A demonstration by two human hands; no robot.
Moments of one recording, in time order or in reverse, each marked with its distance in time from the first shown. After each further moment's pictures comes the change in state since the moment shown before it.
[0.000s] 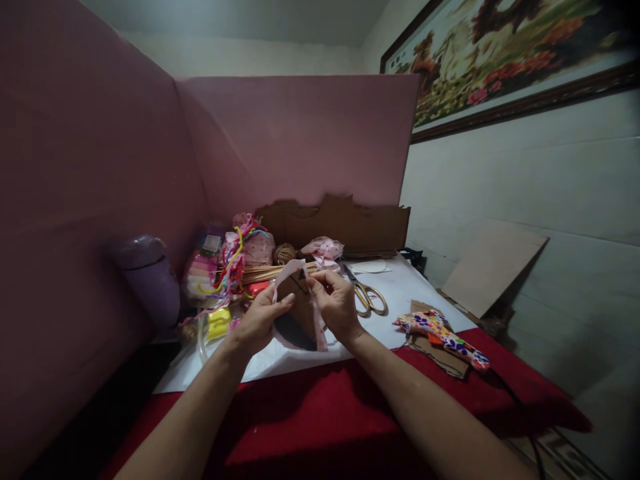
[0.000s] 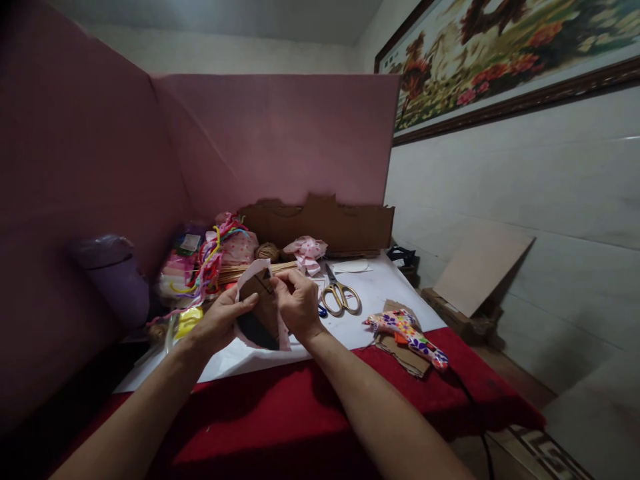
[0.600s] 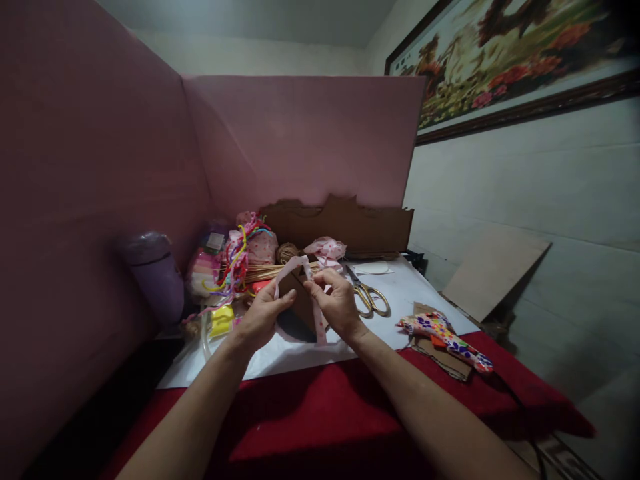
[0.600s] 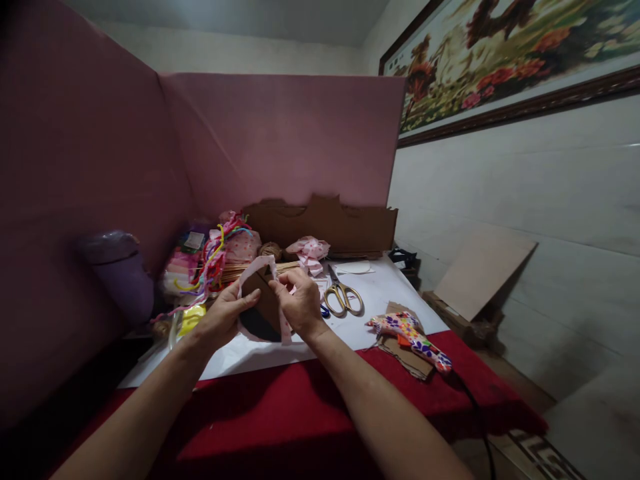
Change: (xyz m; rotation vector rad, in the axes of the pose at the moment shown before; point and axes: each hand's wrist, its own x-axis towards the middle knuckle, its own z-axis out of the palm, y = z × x) left_hand 0.002 0.000 -0.007 0.014 -0.004 0.033; right_hand 0.004 0.002 -0.001 -0.108 -0.071 -0.028
